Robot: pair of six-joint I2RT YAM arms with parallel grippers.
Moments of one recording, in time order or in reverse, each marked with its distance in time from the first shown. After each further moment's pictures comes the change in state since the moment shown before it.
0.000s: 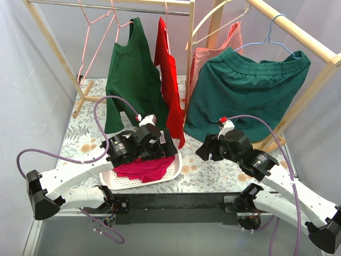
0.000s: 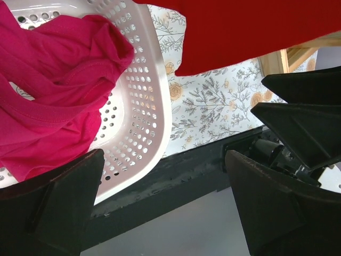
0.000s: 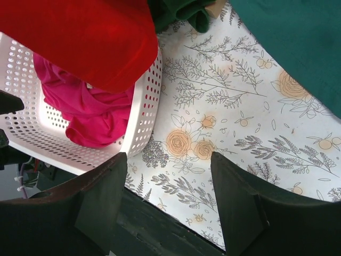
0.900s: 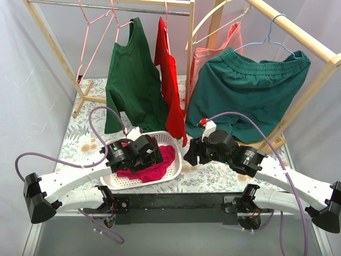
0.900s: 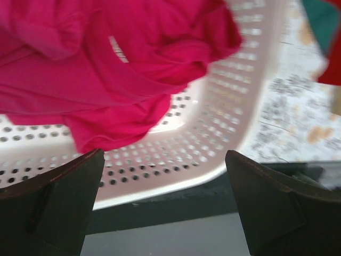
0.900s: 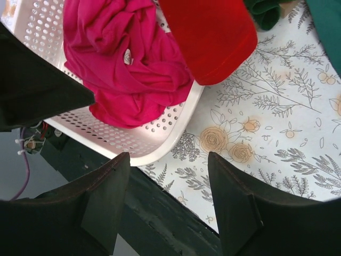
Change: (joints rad) left arm 0.000 -0.076 -0.142 -0.154 -0.100 -0.223; right arm 0.242 0.161 0.132 0.007 0.063 -0.032
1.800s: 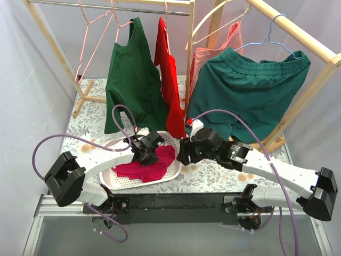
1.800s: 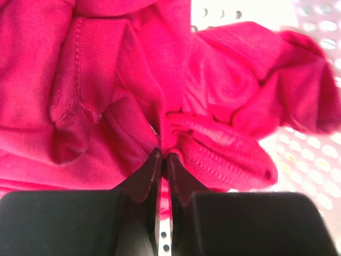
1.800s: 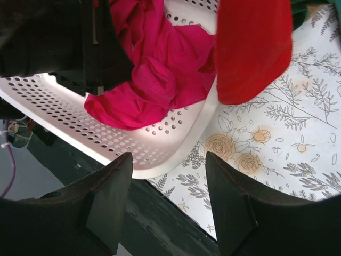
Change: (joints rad) left arm 0.151 0.339 -0.102 0.230 0.024 0.164; right arm 0.037 0.153 0.073 0.019 0.007 -0.036
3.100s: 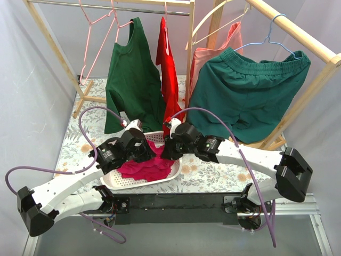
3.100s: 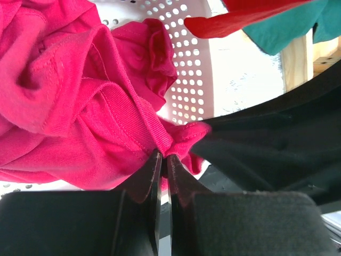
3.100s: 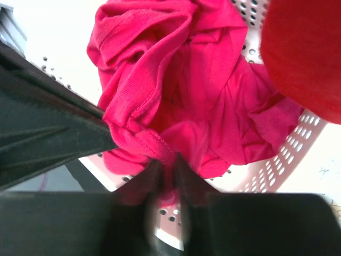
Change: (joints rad) left arm 0.003 -0.439 0.009 0.000 0.126 0.108; right arm 0.010 0.346 0.093 0.269 -0.190 0.008
